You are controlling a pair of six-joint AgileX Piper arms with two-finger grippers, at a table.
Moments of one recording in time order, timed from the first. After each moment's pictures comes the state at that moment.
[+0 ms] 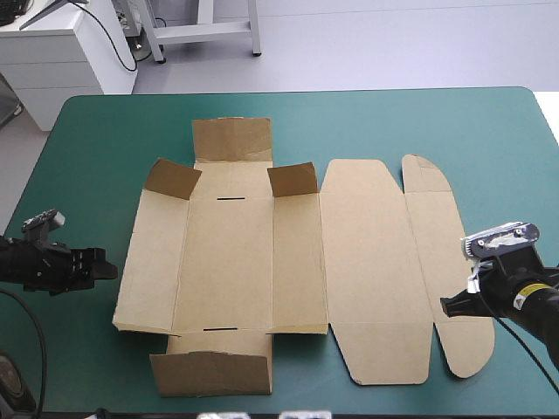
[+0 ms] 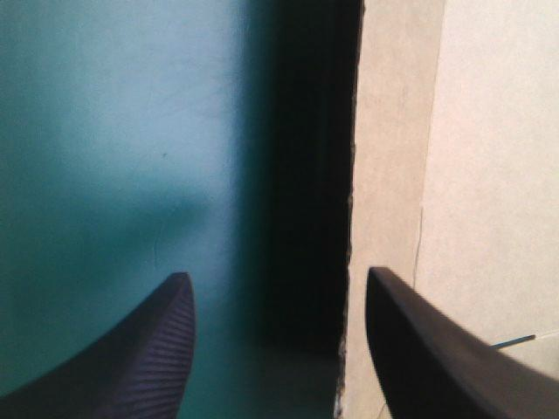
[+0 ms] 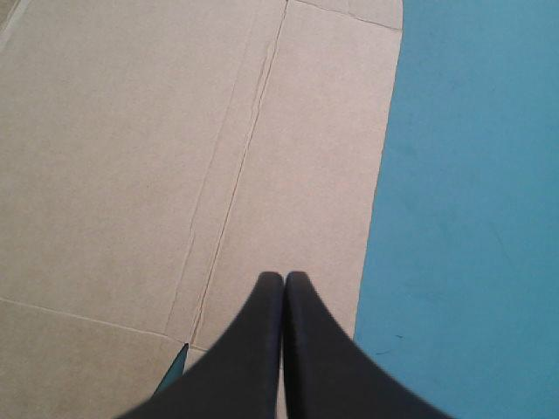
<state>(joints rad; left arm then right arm) 0.58 1.43 -0.92 -0.59 1.21 0.68 0.16 0.72 -0.80 -0.06 0.93 -0.12</state>
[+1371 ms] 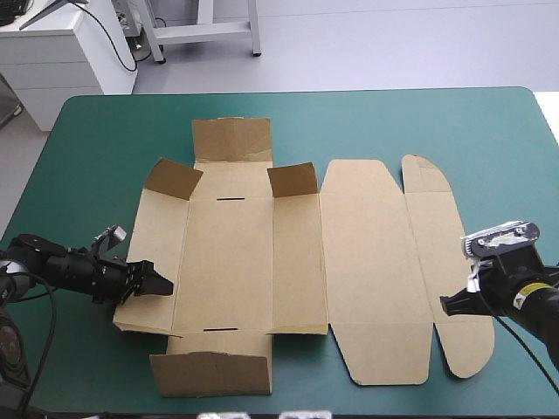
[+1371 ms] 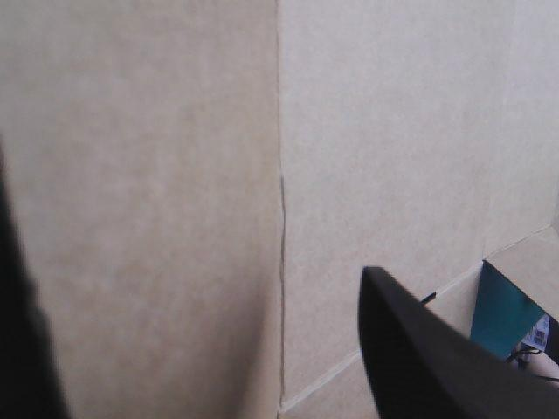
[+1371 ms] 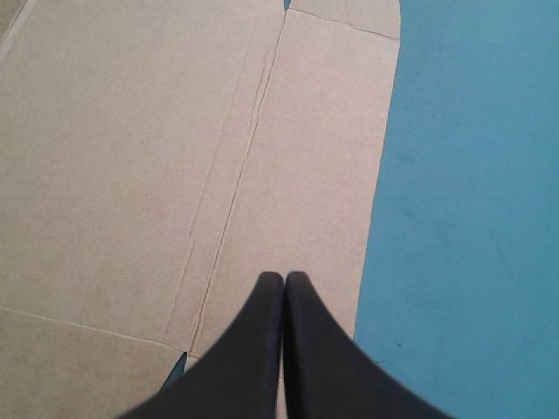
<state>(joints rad) 0.38 1.56 -0.76 -0.80 1.19 0.78 0.16 0.72 -0.80 -0.06 0.91 -0.12</state>
